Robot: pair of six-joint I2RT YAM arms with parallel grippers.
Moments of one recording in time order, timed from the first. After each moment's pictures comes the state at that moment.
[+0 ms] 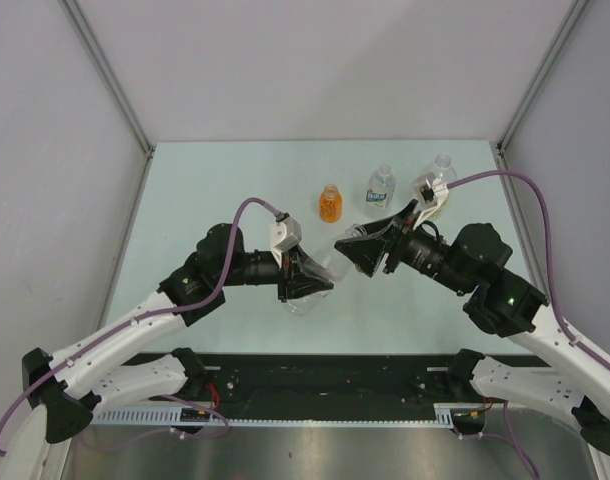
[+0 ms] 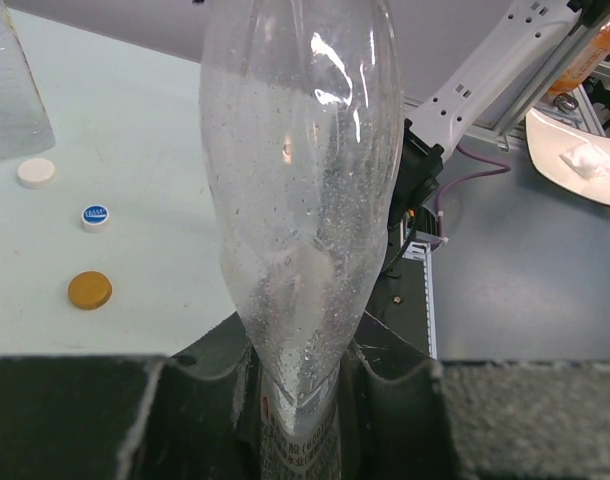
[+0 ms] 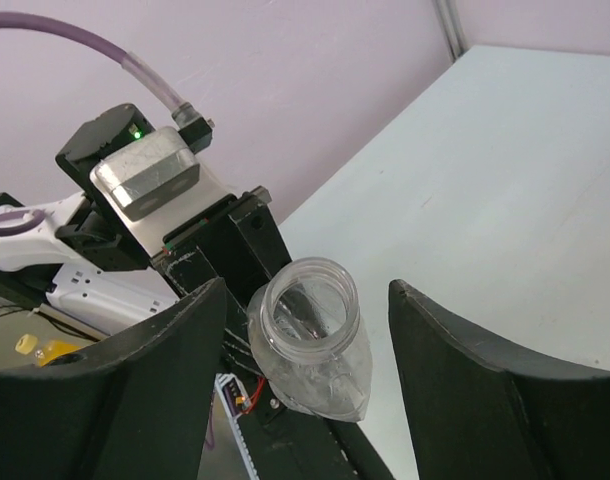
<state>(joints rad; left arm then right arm) -0.84 0.95 0.85 -0.02 0.63 -0.17 0.90 0.81 1.05 -0.17 -0.10 0.53</state>
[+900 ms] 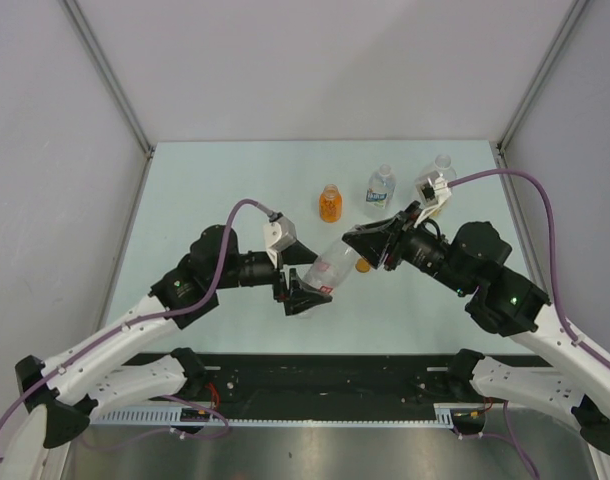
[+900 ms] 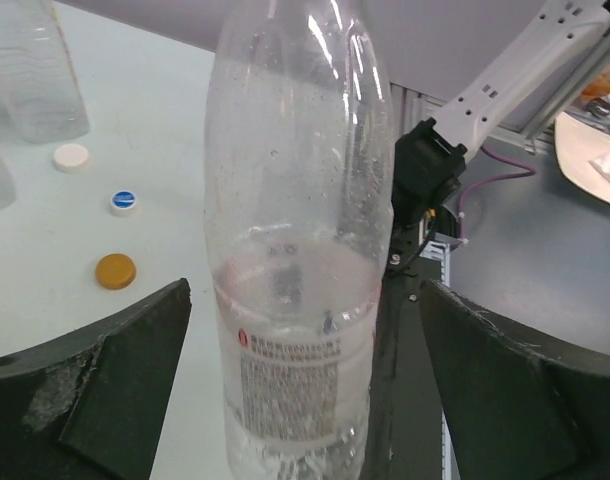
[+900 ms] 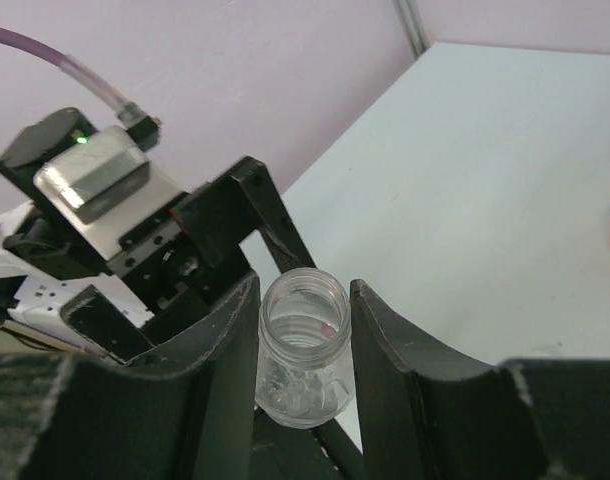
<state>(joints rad) -0.84 0.91 0.85 -0.07 0.58 -0.16 0.90 0.82 1.07 -0.20 -0.04 0.51</state>
